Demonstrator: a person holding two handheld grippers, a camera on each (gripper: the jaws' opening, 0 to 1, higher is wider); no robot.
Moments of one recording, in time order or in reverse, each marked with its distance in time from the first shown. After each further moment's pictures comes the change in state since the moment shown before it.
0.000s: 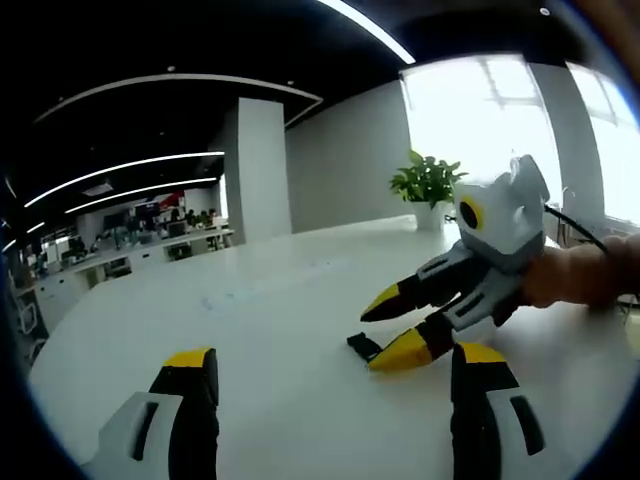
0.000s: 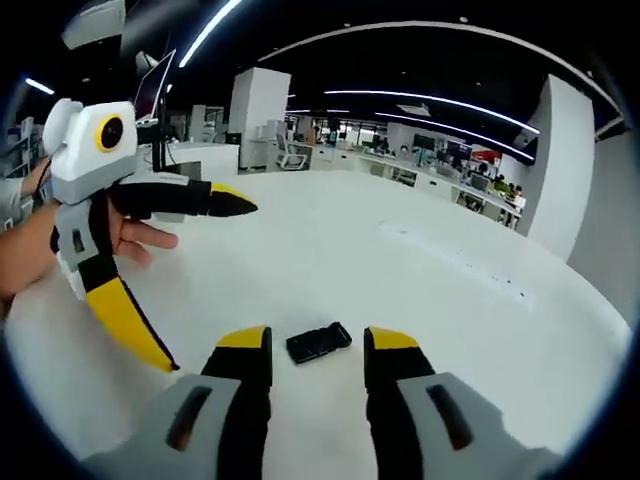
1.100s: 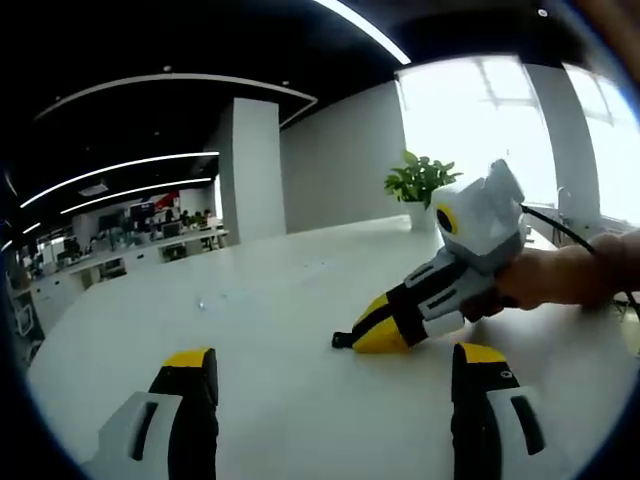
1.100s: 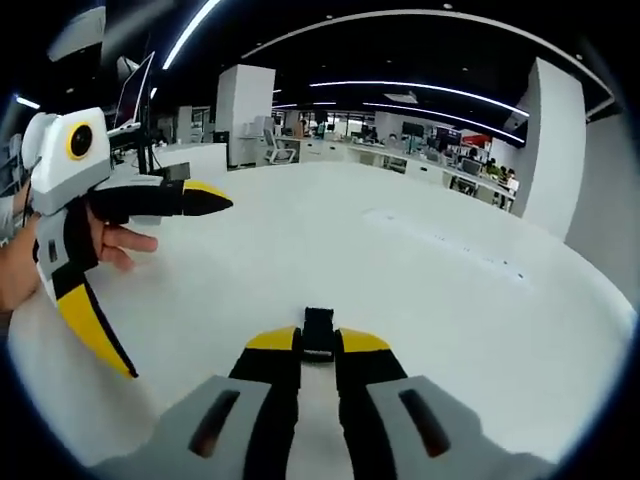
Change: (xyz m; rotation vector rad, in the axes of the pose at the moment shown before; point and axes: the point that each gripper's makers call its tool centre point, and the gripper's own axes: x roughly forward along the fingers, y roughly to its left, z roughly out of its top) left arm 0.003 -0.005 0.000 0.004 0.001 -0.024; right arm 0.004 -0.015 -0.009 0.099 0.018 0.016
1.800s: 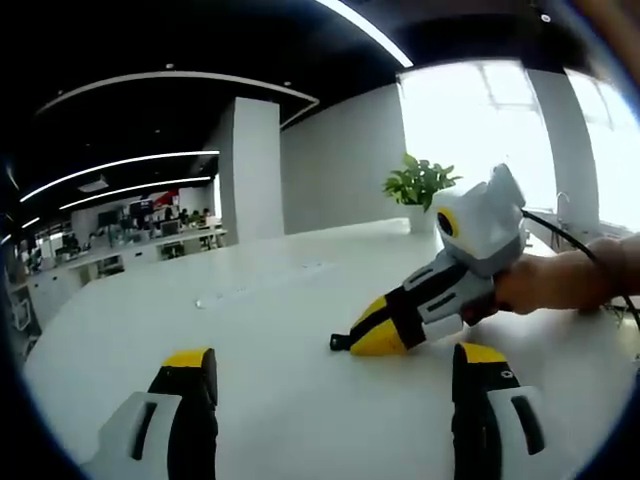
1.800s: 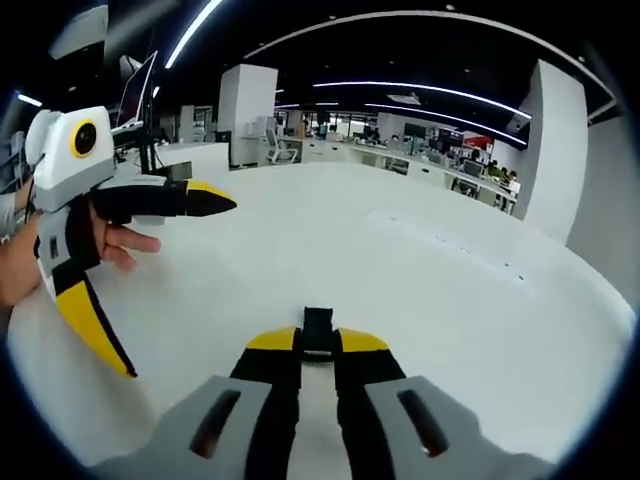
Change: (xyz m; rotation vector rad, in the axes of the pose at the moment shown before) left arm 0.002 -0.001 0.000 -0.014 -0.005 -0.010; right arm 0.003 0.000 0.001 -0.014 -0.007 0.012
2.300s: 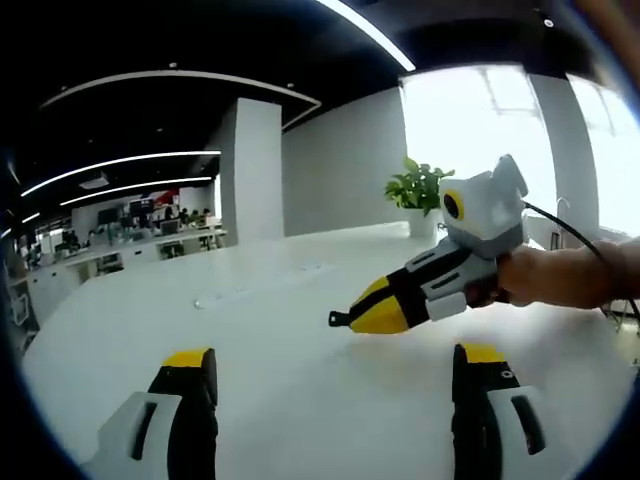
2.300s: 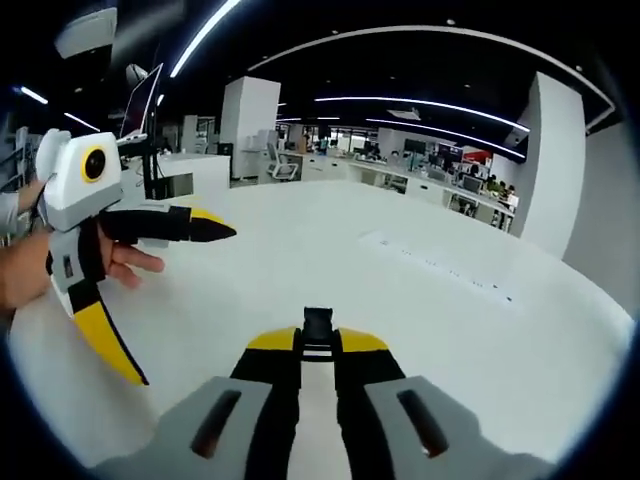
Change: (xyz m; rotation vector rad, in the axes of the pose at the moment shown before) left arm 0.003 0.001 0.002 -0.018 -0.011 -0.005; right arm -0.020 -0.015 0.026 -0.020 -0.073 -0.022
